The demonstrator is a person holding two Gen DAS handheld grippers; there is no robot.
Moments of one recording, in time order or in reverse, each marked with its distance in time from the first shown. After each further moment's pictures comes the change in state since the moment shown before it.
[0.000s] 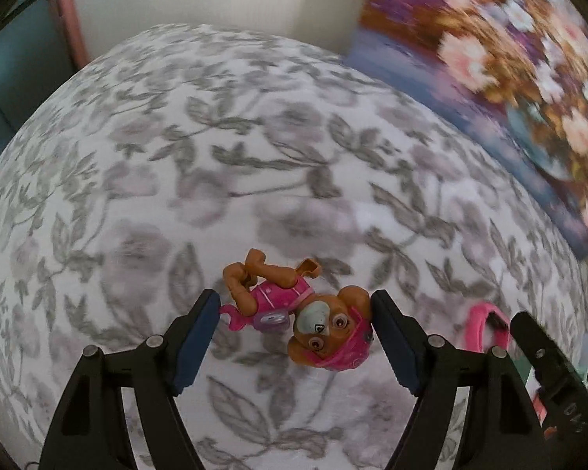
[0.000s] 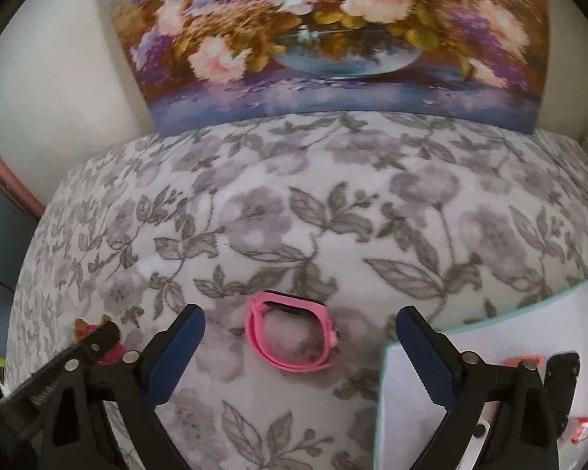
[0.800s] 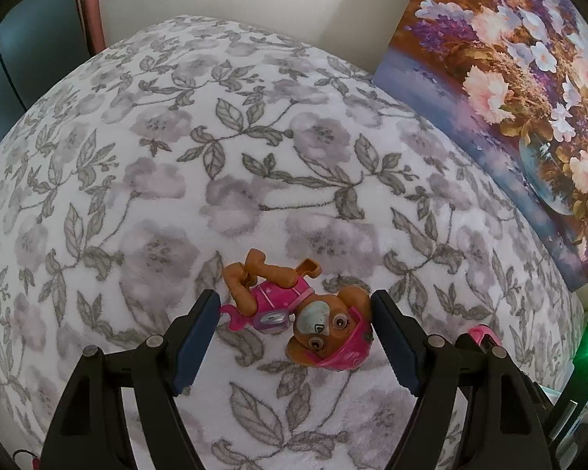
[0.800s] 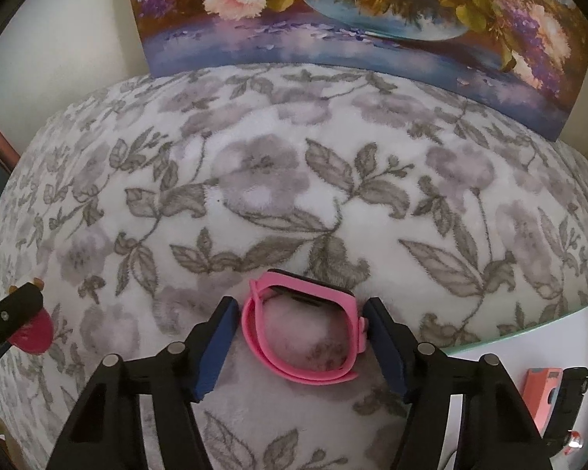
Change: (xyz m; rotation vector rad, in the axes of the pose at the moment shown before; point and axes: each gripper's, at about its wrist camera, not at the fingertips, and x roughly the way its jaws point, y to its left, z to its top) left arm -0.007 0.018 0.008 -0.073 0.001 -0.016; right arm 0.050 0.022 -0.006 -0.097 0.116 -0.106
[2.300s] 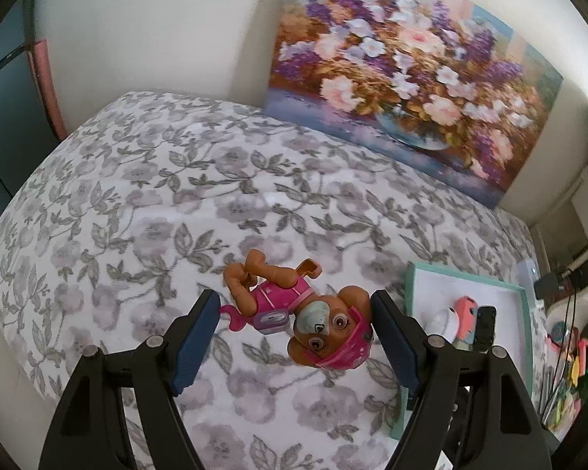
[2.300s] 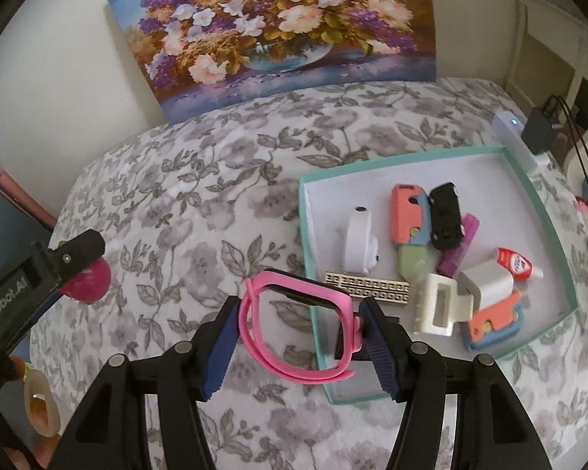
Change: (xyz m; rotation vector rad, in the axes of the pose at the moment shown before) left arm -0.154 -0.051 -0.105 0.266 -0.144 -0.124; right arm -0.178 -0.068 -0.143 0.227 -0.085 0.098
